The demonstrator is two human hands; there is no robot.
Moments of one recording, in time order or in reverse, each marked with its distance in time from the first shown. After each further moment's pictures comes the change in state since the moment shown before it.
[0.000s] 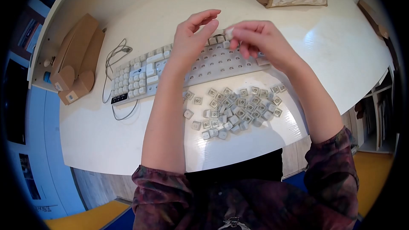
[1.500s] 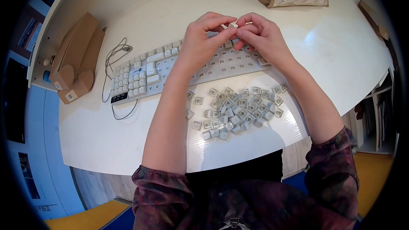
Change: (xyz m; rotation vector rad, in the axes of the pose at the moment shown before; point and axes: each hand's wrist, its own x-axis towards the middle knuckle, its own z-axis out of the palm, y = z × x) left_hand -0.002 0.004 0.012 0.122 -0.093 0.159; right_hand 0.008 0.019 0.003 -0.141 0.182 -0.167
